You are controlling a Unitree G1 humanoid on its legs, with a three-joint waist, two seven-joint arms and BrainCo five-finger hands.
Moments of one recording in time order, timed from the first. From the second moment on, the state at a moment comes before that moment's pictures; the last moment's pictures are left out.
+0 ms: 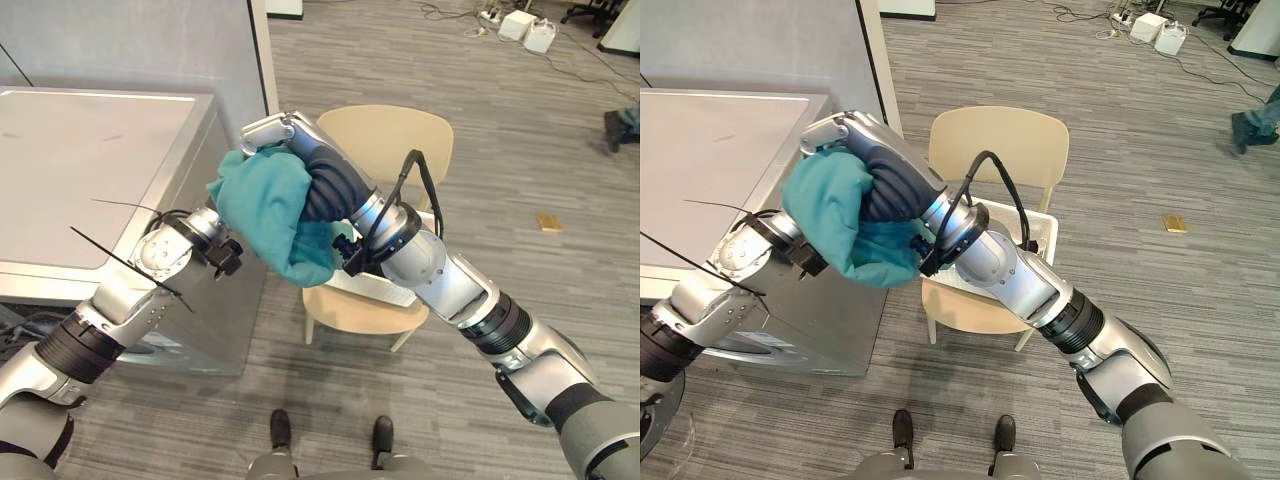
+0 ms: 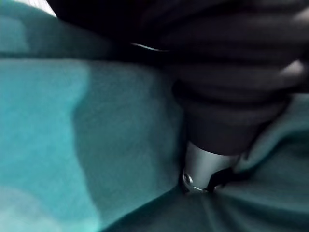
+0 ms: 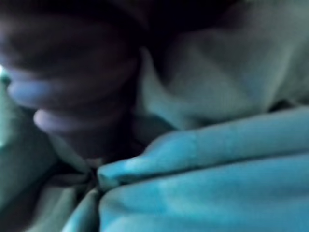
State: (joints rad) left arm -0.57 0.95 -0.53 -0.11 -0.90 -0.16 -0.04; right arm -0.83 -0.39 0.61 -0.18 -0.05 -0.20 -0.13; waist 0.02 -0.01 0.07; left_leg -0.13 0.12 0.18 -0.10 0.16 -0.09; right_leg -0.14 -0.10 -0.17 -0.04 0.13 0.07
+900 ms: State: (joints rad) left arm -0.40 0.45 -0.03 0.04 -0.61 -0.16 0.12; right arm -0.50 -0.35 0.13 -0.22 -0.18 -0.14 -0.18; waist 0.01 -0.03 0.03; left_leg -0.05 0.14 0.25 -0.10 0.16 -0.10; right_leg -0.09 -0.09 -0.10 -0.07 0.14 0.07
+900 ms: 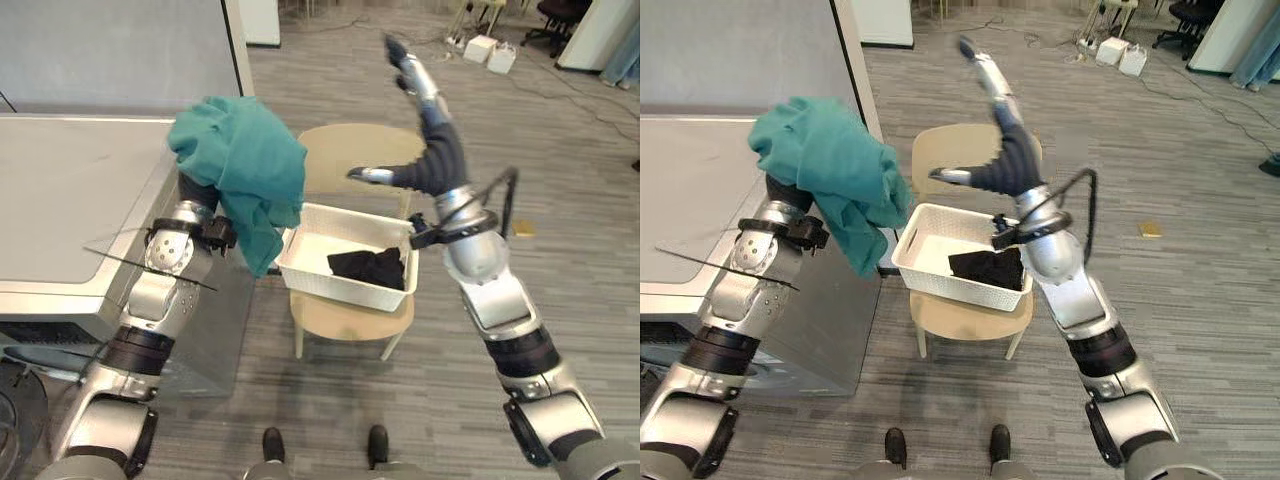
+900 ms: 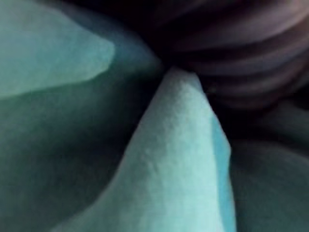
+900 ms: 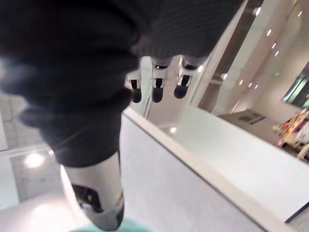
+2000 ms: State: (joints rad) left arm 0.23 -0.04 0.41 -0.37 -0.38 -0.18 0.18; right arm 0.26 0.08 -0.88 0.83 -0.09 0.12 -0.20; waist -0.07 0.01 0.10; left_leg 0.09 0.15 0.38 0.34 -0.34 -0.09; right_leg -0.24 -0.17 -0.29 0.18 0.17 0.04
